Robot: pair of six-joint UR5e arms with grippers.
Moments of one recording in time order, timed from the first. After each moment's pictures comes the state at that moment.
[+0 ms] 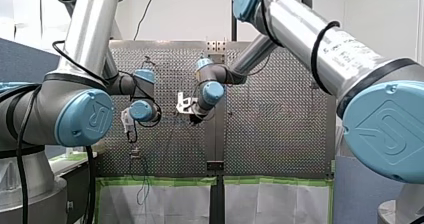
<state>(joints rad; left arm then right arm) -0.10 -1.89 -2.15 -2.33 -1.74 -1.78 2.43 -0.74 1.14 0.08 1.63 1.70</state>
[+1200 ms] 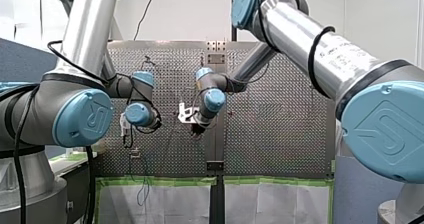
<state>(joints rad) -0.12 -1.88 -2.23 -2.34 -1.70 -1.68 2.41 -0.72 1.16 0.11 1.61 1.68</state>
